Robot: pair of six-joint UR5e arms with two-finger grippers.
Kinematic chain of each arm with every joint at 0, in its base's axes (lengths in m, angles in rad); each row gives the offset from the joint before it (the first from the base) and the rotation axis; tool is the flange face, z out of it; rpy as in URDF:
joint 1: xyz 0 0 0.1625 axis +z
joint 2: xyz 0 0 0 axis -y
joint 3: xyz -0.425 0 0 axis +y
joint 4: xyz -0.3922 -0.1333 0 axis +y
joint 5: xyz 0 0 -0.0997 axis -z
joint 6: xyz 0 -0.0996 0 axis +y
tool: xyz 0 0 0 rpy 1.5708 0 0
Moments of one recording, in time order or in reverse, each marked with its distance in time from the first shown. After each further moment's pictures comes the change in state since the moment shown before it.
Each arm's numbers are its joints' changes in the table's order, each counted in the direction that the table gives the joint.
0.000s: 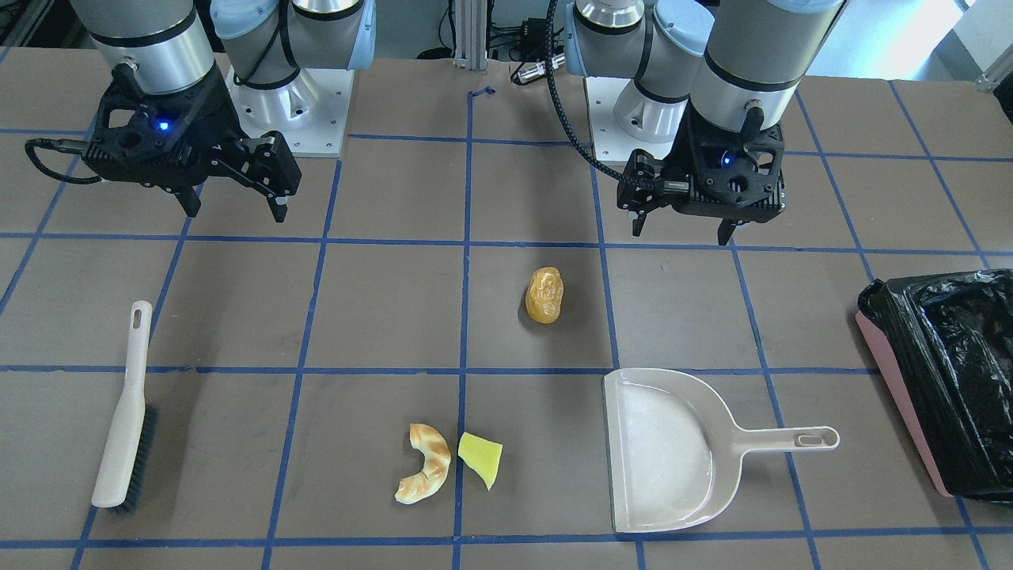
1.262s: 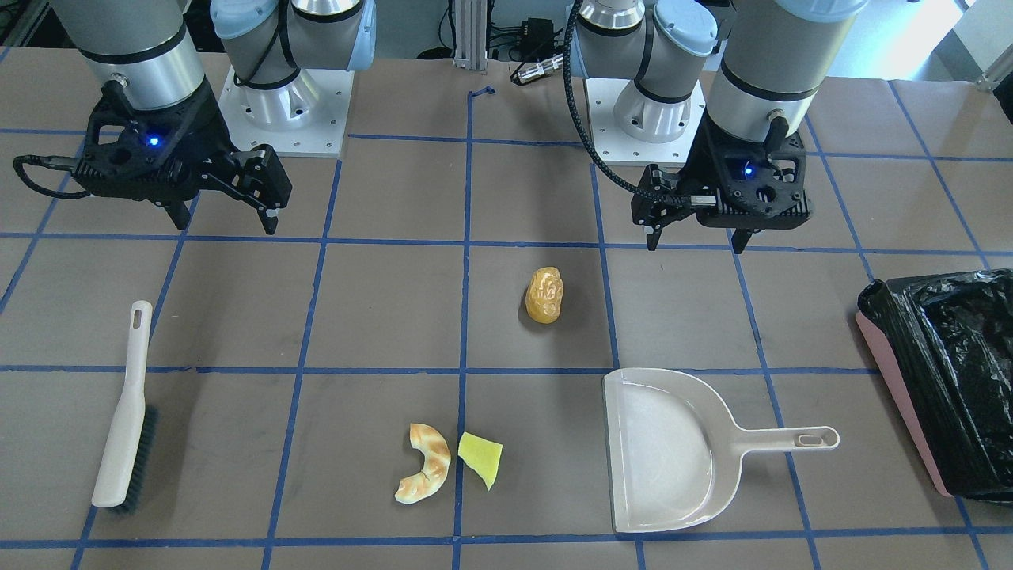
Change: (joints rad) left arm 0.025 -0.008 0.009 -0.043 0.006 0.086; right arm -0.026 0.025 0.000 0.030 -0.005 0.049
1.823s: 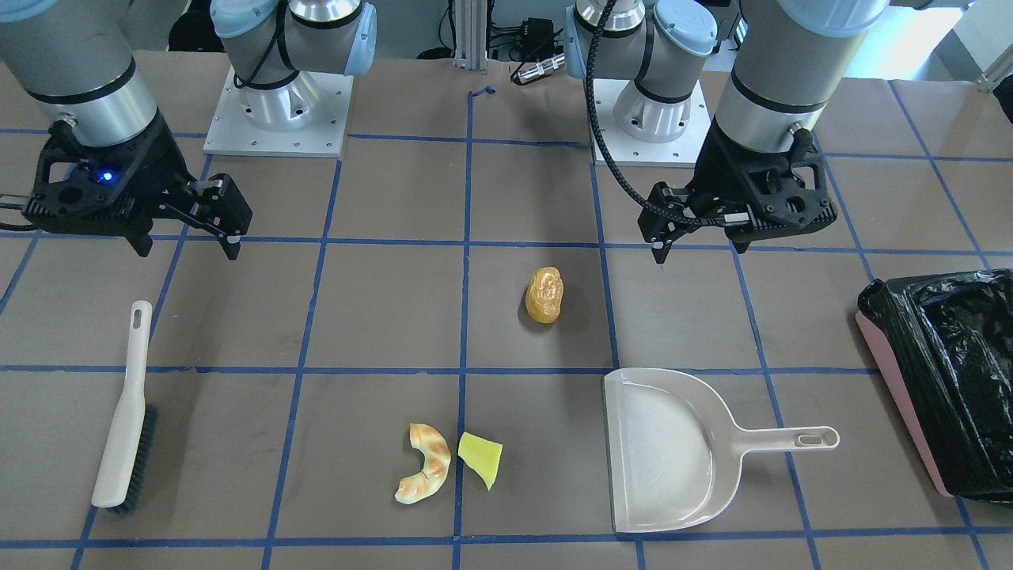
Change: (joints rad) left arm 0.030 -0.008 -0.006 -0.003 -0.023 0.190; right arm -0.077 0.045 0.000 0.042 0.005 0.091
